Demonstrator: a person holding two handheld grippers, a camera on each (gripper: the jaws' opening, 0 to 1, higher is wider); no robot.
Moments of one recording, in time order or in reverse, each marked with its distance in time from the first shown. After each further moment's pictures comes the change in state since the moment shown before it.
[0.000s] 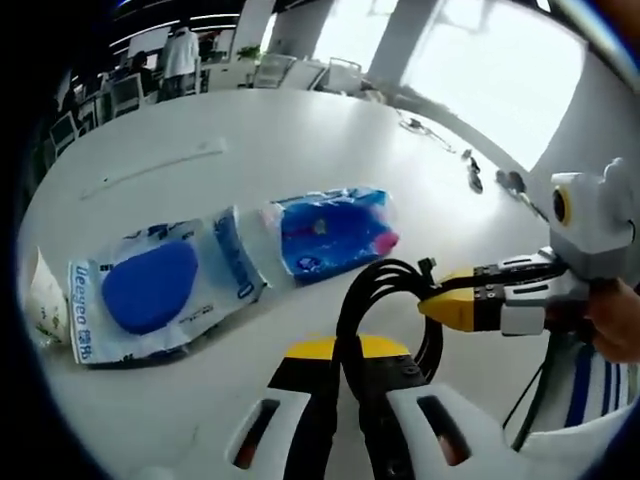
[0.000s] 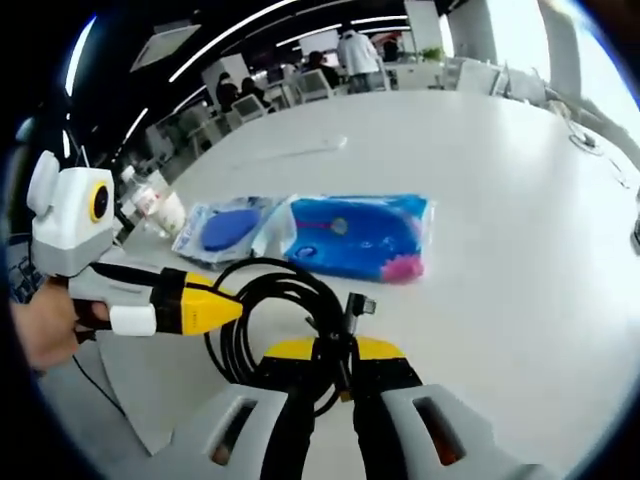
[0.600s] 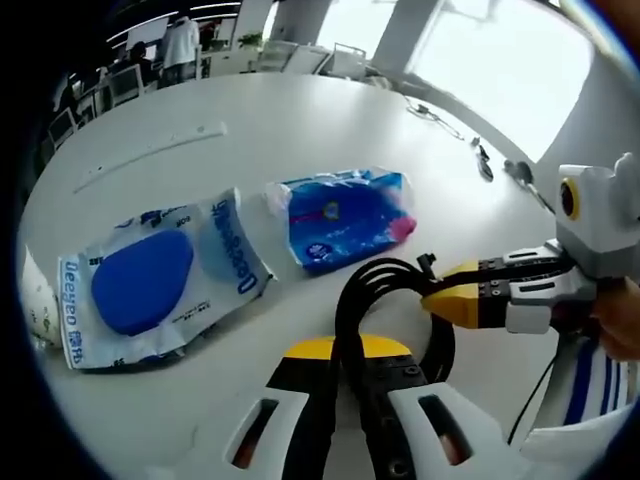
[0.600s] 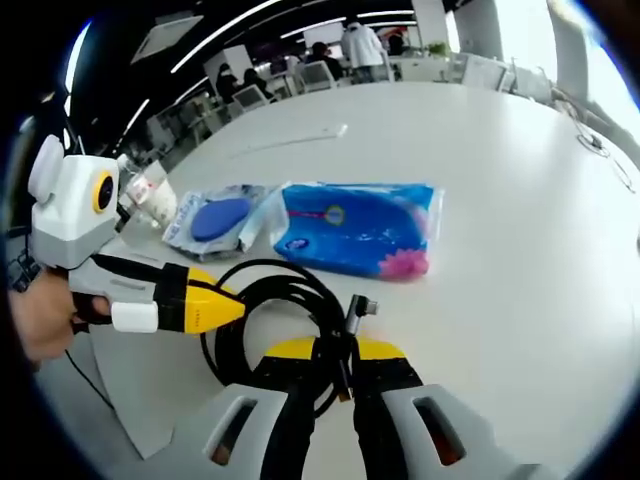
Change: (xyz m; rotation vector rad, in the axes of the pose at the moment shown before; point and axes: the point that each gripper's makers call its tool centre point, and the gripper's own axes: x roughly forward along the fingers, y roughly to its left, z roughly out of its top) left arm 0.018 0.011 -0.011 0.001 0.064 0.015; right arm 0.017 -0.005 -0.007 -0.024 0.034 0.000
